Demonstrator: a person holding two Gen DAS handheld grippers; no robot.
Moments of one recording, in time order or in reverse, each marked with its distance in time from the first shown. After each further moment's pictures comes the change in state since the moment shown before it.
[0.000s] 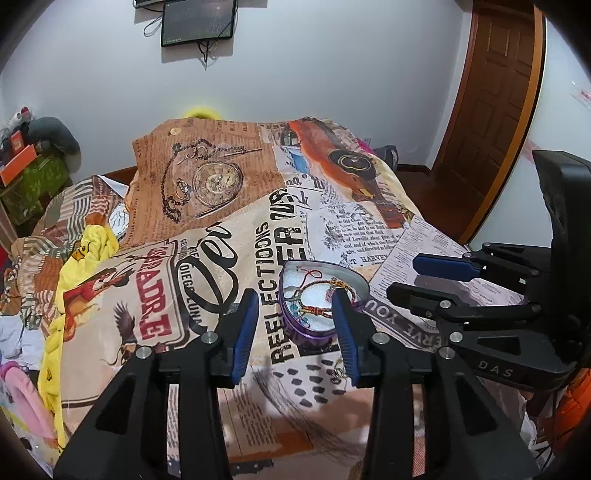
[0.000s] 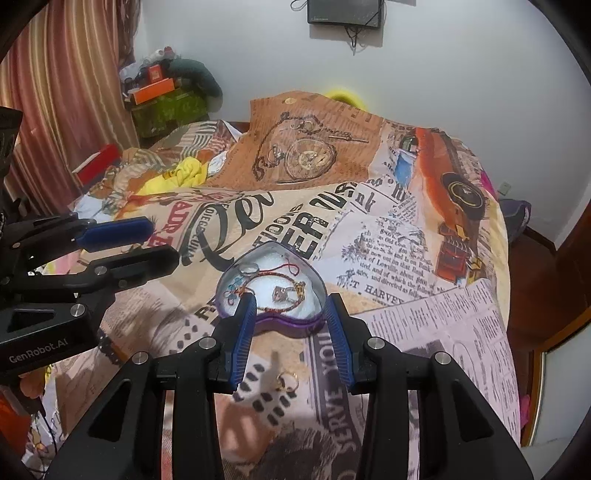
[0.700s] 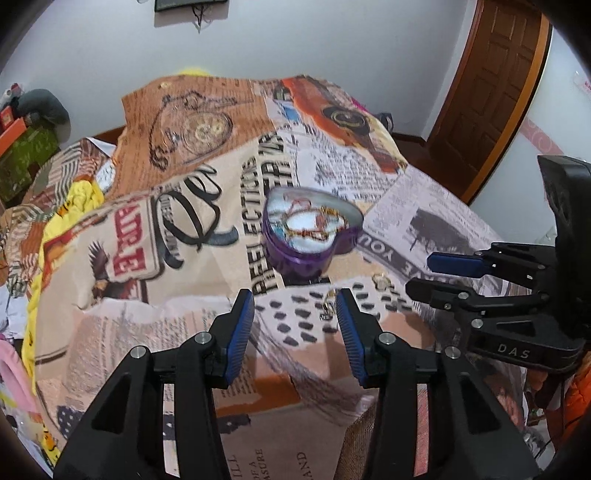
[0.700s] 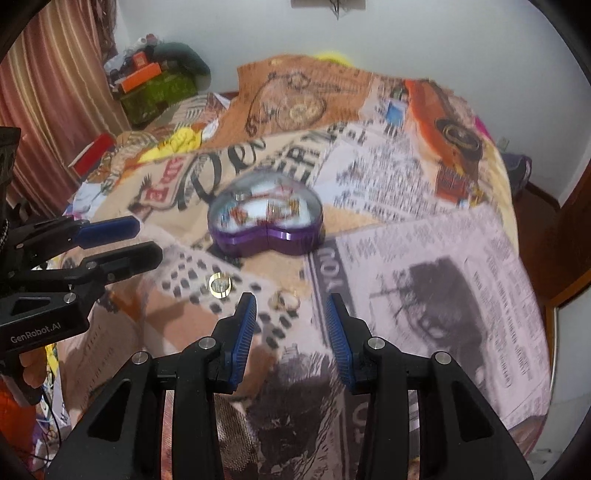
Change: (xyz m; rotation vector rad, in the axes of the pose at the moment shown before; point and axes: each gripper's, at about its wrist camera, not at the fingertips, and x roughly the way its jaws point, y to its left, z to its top) left arm 0.023 -0.007 -0.050 -0.014 0.149 -0.044; right arm 0.020 -0.012 -0.053 0.093 0.146 0.041
